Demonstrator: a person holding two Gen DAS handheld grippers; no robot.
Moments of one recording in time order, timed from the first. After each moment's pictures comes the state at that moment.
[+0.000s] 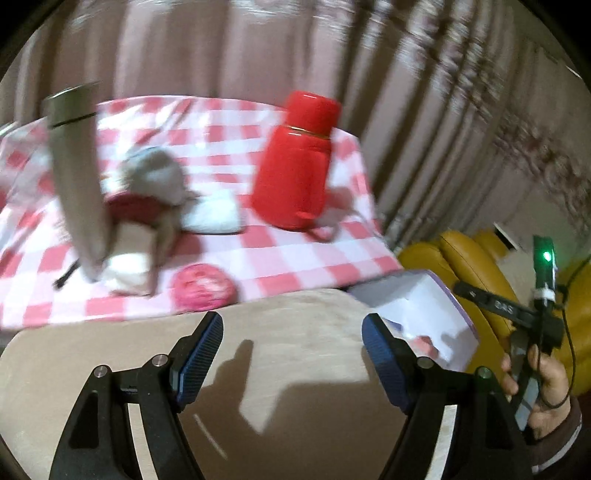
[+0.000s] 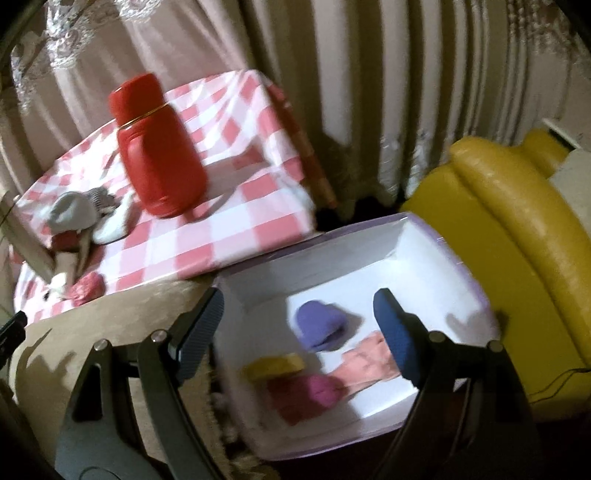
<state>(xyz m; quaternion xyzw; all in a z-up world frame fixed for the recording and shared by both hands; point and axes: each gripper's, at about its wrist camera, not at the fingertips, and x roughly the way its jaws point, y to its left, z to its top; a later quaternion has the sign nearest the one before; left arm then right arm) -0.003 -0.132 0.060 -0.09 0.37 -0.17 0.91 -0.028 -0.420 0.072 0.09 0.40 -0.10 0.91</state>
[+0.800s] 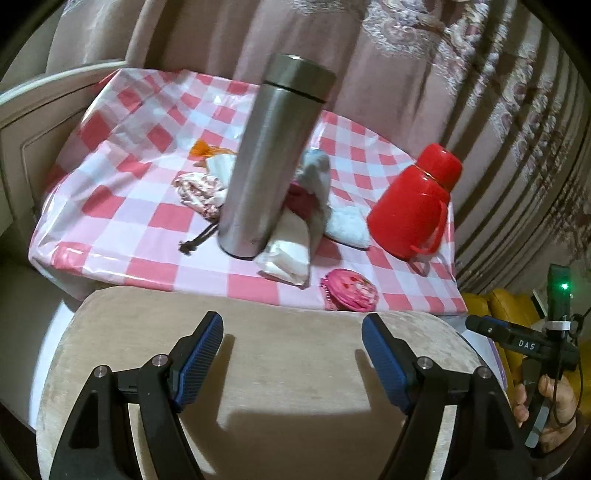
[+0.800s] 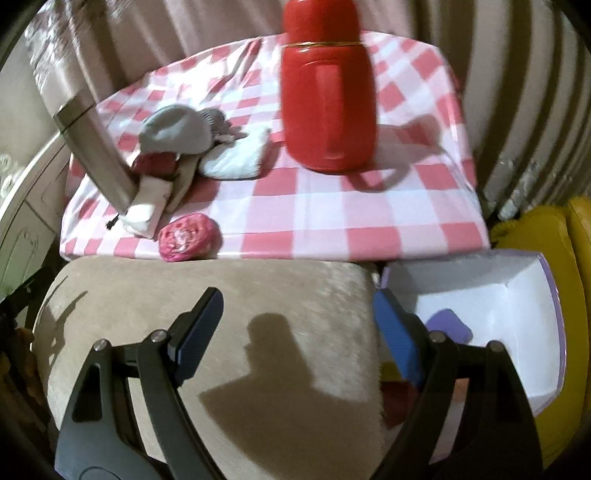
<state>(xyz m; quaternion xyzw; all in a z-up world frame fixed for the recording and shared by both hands) -0.014 0.009 0.034 -0.18 0.37 -0.06 0.91 0.036 -0.268 0.059 0.01 0.47 0.08 0.88</state>
